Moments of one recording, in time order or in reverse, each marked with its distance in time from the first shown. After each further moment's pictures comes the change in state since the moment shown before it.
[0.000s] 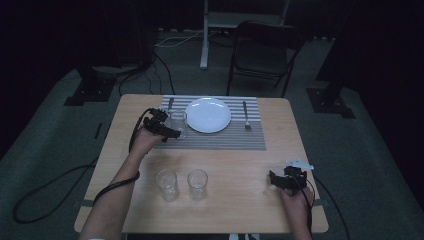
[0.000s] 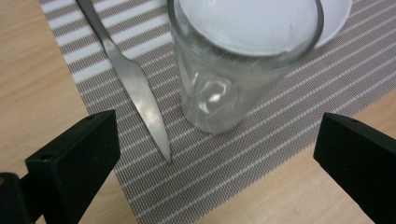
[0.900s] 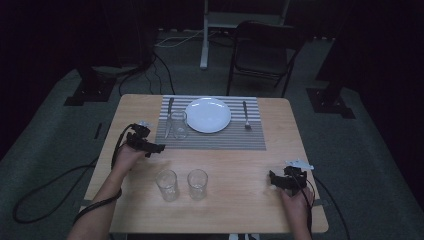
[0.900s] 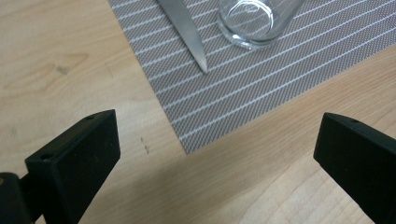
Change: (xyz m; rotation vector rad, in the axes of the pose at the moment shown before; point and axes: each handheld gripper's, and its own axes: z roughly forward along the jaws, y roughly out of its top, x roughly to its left) left arm 0.025 -0.071 -0.015 -0.012 0.000 -0.057; right arm 0.000 0.000 0.000 0.000 0.000 0.000
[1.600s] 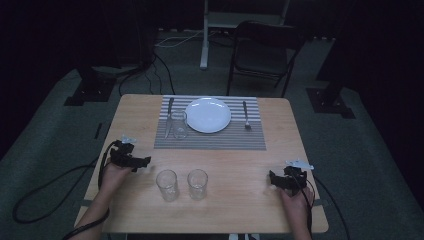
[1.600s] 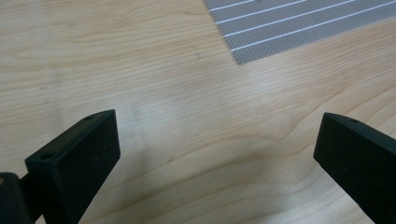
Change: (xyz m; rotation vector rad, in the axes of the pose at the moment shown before) left arm 0.016 -0.067 -0.017 -0.053 0.097 -0.072; right arm 0.000 0.000 0.000 0.000 0.000 0.000
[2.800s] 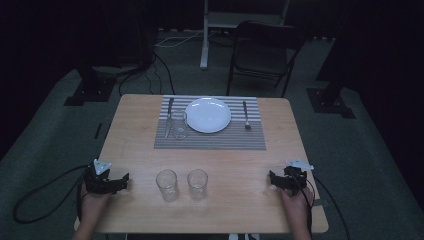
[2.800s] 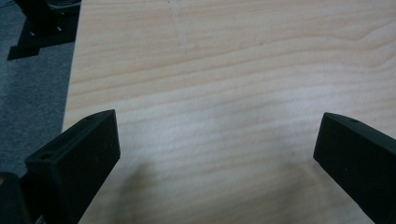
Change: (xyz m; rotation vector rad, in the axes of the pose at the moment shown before) left arm 0.015 -0.092 -0.047 -0.140 0.197 -0.049; right arm 0.000 0.000 0.000 0.001 0.000 0.002
